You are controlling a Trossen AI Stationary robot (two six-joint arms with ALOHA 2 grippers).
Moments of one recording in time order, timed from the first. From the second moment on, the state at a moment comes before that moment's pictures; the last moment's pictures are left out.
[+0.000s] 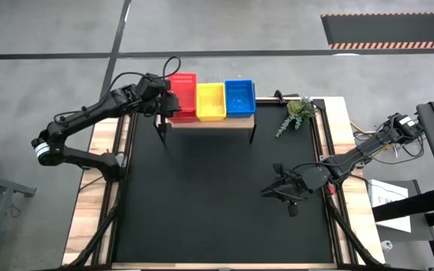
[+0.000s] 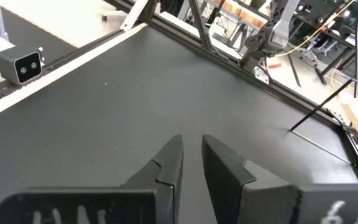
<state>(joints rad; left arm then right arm) 0.60 1.19 1.18 -0.72 0.05 0.66 0.48 1.02 0.53 0.14 0.24 -0.31</state>
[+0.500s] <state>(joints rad) 0.60 1.18 1.21 -0.78 0.06 0.63 0.48 1.02 0.53 0.14 0.24 -0.30</state>
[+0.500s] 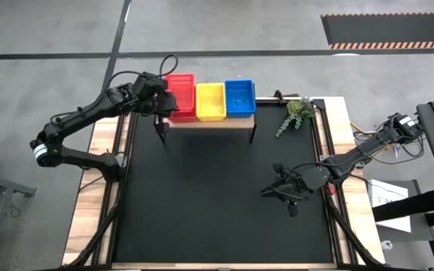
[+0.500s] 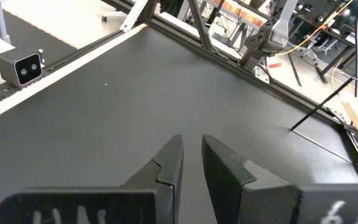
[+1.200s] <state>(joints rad) 0.60 1.16 1.21 -0.81 0.07 0.61 0.48 1.02 0.53 0.17 0.24 -0.34</state>
